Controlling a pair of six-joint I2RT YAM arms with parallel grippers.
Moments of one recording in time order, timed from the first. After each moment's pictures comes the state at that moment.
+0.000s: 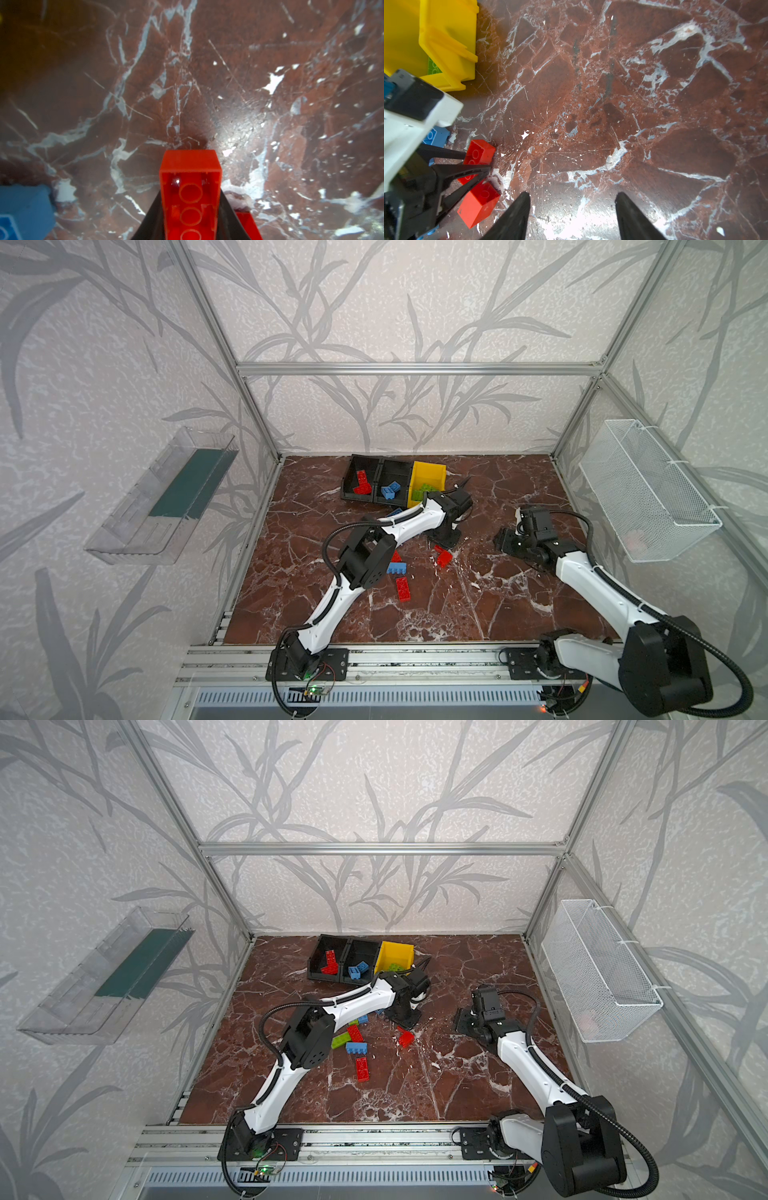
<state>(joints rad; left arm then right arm) -0.83 2.37 2.02 -1.02 0.03 -0.21 0.18 1.19 0.69 -0.45 -0.05 0.48</state>
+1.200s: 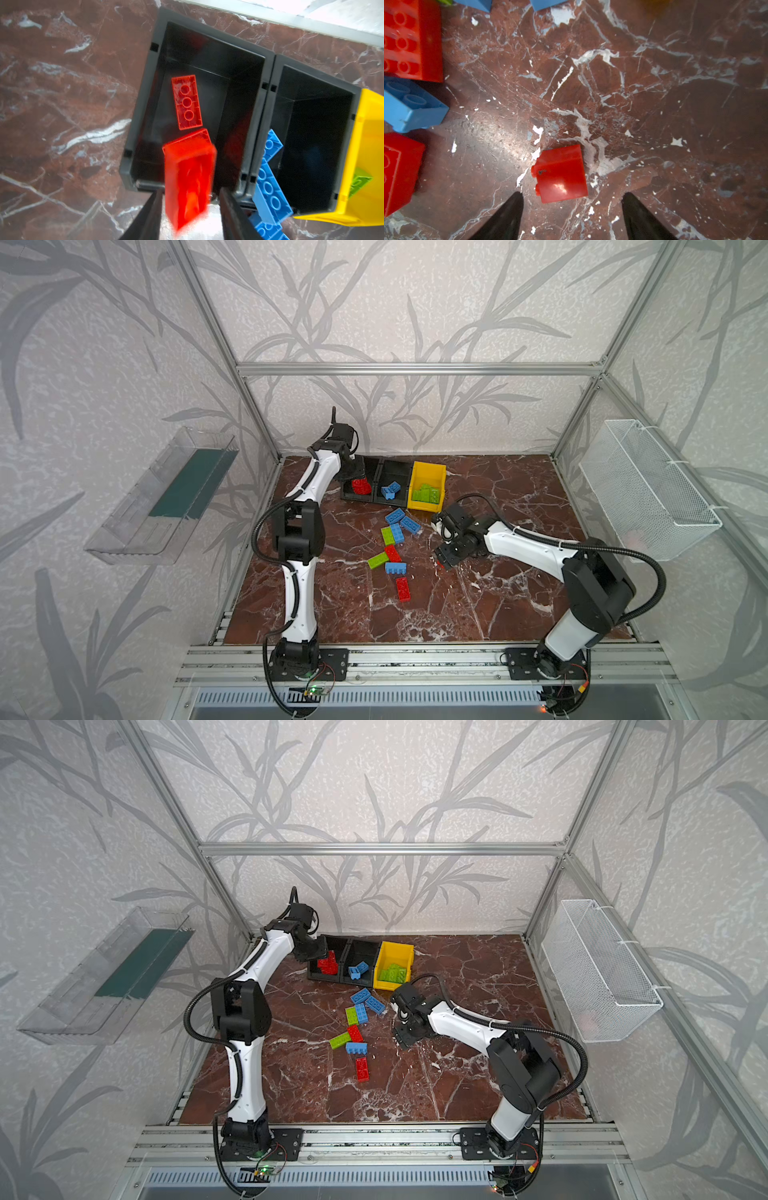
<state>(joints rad) -0.12 2.26 2.13 -0.95 0.08 -0.26 0.70 1.69 1.10 -0.67 0.04 0.10</state>
